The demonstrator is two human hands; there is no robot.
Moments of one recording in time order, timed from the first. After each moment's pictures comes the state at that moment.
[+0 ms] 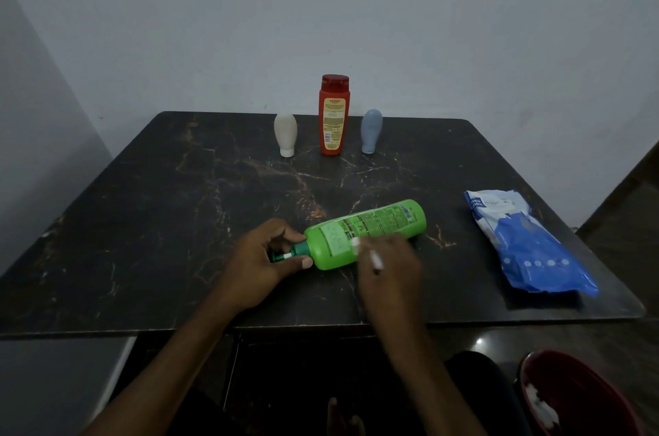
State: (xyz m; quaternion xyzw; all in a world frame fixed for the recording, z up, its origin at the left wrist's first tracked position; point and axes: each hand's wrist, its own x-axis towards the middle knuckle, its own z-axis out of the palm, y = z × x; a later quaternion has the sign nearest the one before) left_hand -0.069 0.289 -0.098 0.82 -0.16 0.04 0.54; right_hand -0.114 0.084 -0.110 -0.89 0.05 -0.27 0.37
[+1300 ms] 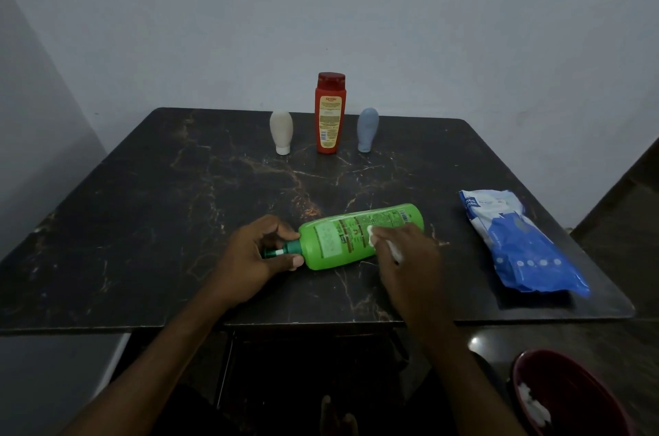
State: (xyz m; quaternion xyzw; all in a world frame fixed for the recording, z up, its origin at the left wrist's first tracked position) left_hand -0.069 0.288 -0.092 0.82 -0.18 0.04 0.54; right_hand -0.100 0.034 -0.110 -0.90 -0.04 -0.29 0.33
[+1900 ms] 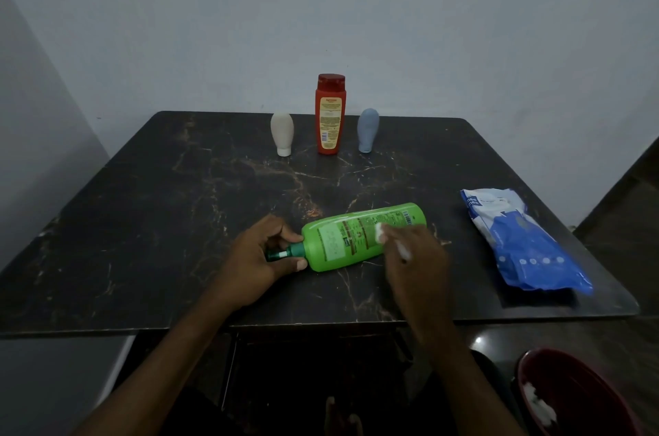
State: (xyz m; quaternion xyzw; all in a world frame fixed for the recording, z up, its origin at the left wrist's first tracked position) left_hand -0.066 0.290 -0.099 0.84 -0.19 0.05 0.51; right_hand -0.106 0.038 -0.107 -0.87 0.02 -0.30 0.39
